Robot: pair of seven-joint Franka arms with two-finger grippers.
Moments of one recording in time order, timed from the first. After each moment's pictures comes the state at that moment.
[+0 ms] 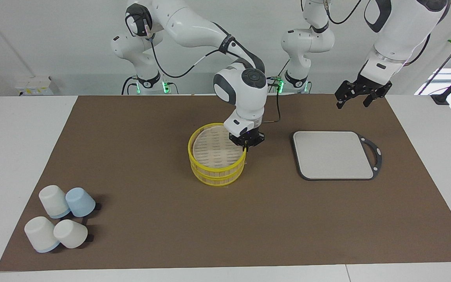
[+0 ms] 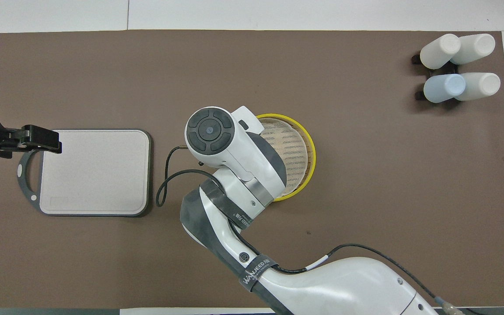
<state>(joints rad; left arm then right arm) -0.08 -0.08 -0.01 -1.71 -0.02 1.60 -0.10 0.71 0.56 -0.01 -1.40 0.00 1.98 0.80</state>
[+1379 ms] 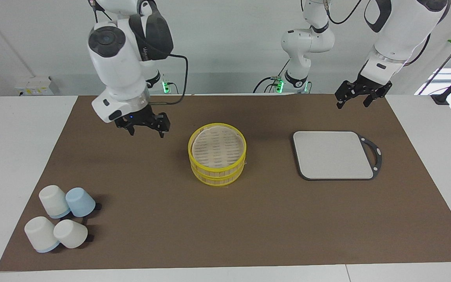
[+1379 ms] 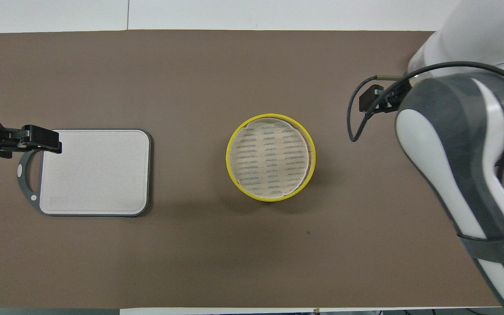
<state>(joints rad) -0.08 -0.08 -0.01 -1.71 -0.02 1.60 -0.10 0.21 0.22 -0.03 -1.40 0.01 1.51 0.30</state>
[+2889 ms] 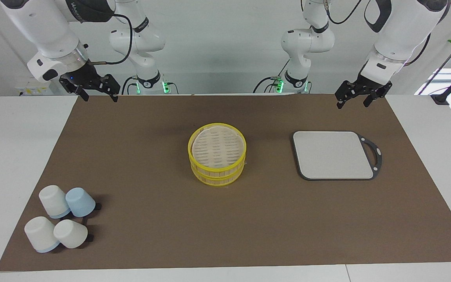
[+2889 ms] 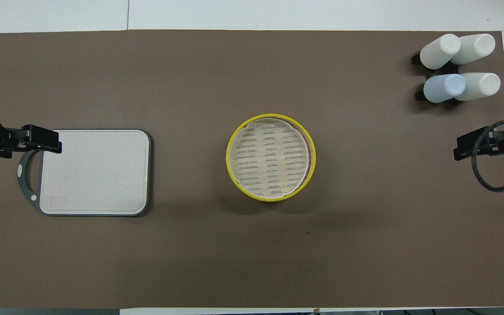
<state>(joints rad) -0.08 -0.08 -0.01 -1.71 -0.02 1.60 -0.10 0.06 -0.04 -0.07 -1.62 0.02 1.45 0.08</state>
